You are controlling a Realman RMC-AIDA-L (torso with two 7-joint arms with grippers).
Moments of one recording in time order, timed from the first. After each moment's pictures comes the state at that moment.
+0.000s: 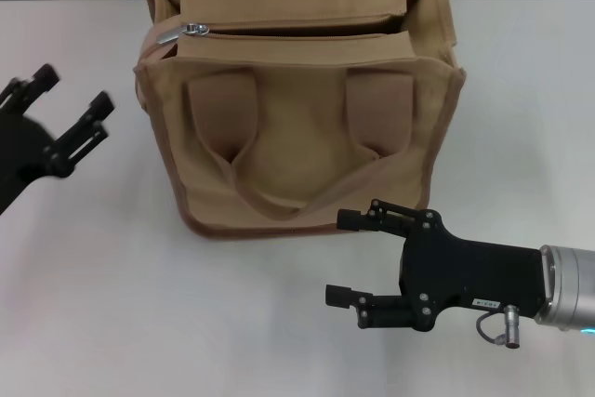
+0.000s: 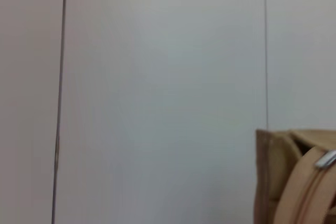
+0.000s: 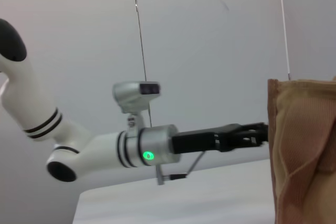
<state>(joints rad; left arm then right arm) -0.37 -2.07 0.16 0.24 1.78 1.53 -0.62 0.50 2.09 -0.86 -0.18 -1.76 -1.66 0.72</state>
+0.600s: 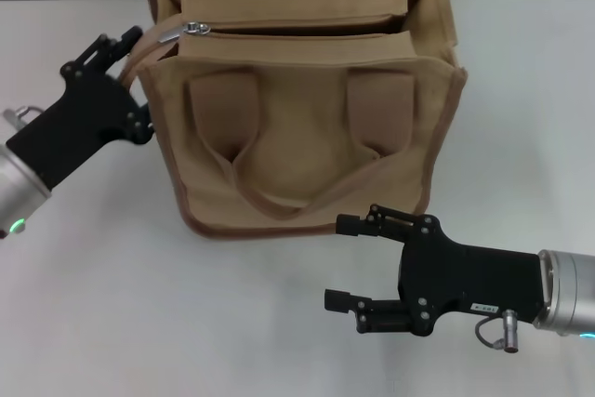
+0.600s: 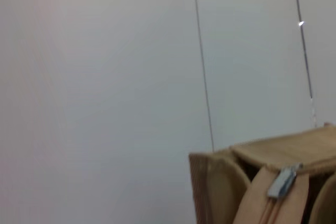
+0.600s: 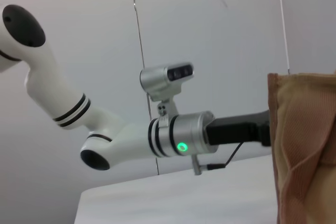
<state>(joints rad) -0.51 -2.08 0.23 0.19 1.79 1.50 -0.51 0.50 2.09 -0.87 -0.17 -1.76 -1.65 0.72</state>
